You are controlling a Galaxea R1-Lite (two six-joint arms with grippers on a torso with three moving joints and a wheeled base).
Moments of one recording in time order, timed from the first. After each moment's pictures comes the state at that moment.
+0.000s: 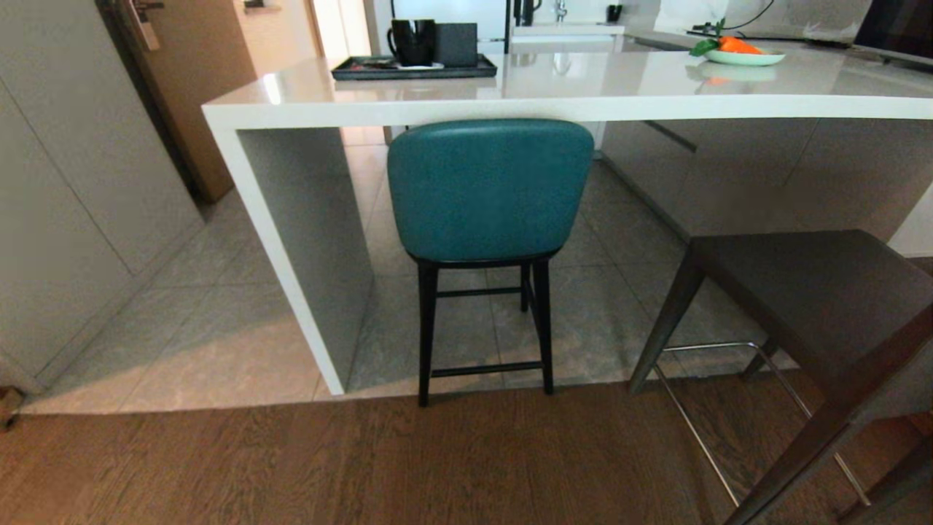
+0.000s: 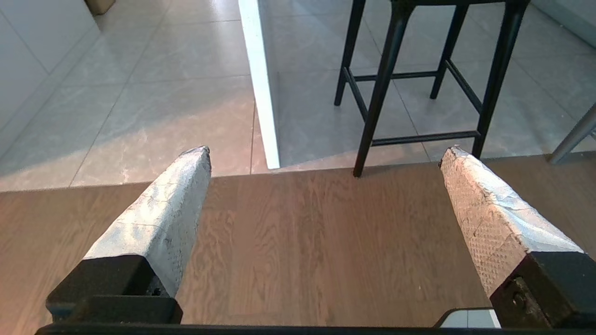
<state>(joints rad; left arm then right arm) 0.00 0.00 0.00 -0.01 -0.03 0.04 0.00 0.00 0.00 -0.06 0.00 0.01</state>
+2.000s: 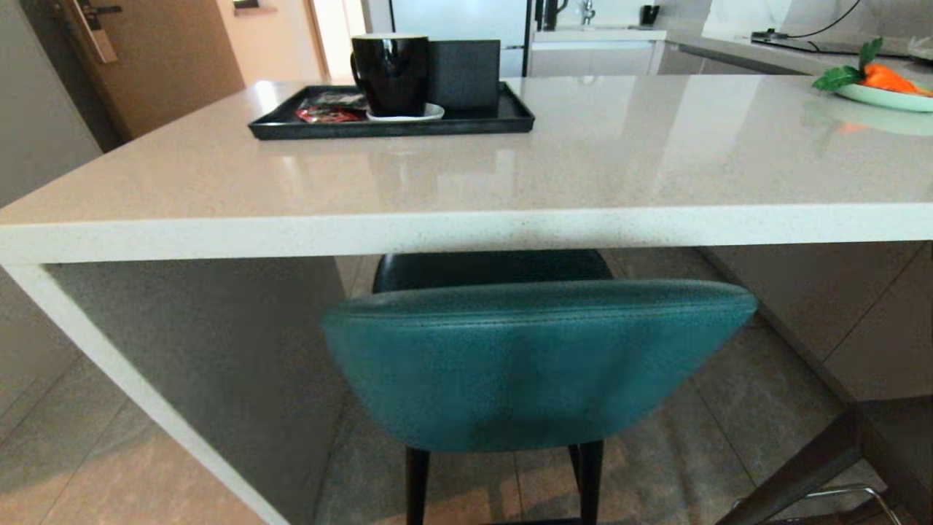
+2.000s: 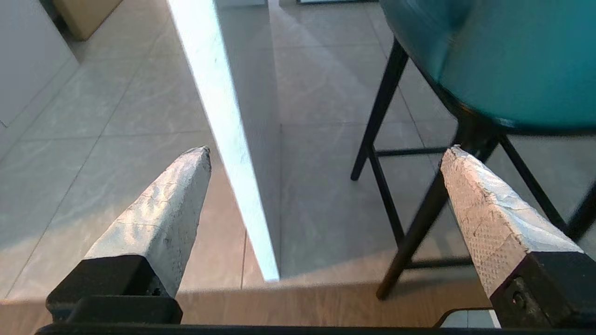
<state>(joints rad) 0.00 0.00 0.00 -0.01 -0.03 0.03 0.00 0.00 0.00 -0.06 0.00 0.01</state>
